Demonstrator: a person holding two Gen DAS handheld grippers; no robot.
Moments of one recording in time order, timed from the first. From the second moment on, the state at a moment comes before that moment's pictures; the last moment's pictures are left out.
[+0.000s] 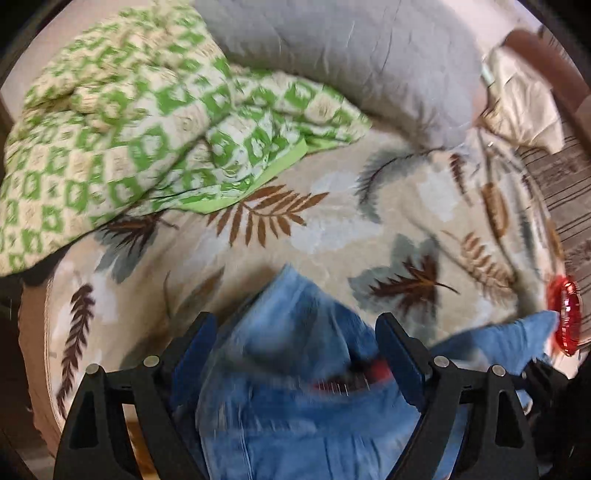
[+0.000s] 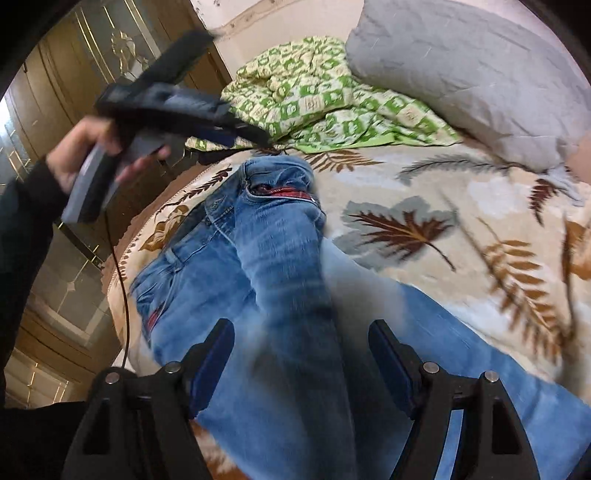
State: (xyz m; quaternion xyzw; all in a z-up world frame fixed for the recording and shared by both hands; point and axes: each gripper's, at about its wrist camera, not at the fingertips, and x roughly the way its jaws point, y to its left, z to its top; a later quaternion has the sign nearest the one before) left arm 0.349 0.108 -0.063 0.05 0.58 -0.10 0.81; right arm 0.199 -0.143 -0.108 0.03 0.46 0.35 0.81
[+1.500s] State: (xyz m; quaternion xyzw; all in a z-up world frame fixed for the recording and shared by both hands) left arm 0.075 0.243 -0.145 -0.16 0.50 -0.10 0.84; right arm 0.042 -0.037 -0.158 -0.28 0.29 0.38 0.83
